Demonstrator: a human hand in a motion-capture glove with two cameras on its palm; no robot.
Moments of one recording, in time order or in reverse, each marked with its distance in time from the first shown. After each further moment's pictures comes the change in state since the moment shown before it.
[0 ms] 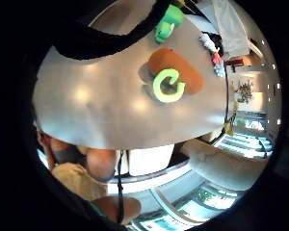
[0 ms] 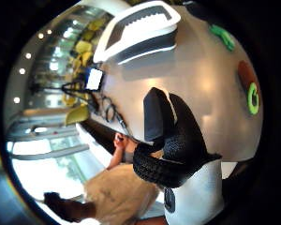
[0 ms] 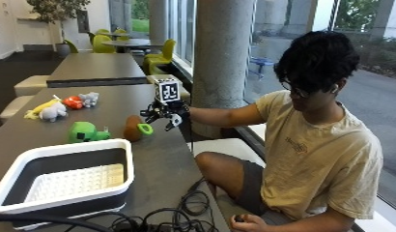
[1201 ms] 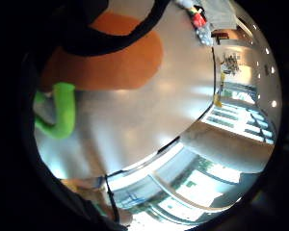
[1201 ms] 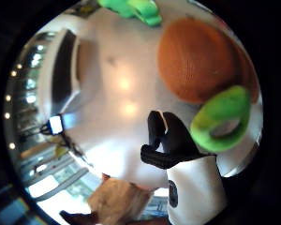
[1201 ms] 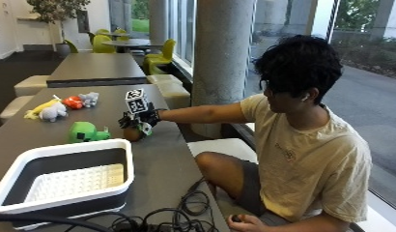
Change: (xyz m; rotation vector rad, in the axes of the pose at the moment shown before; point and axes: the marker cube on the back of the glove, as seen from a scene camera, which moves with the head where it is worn) arm 0.131 -0.091 0.039 -0.193 0.367 0.267
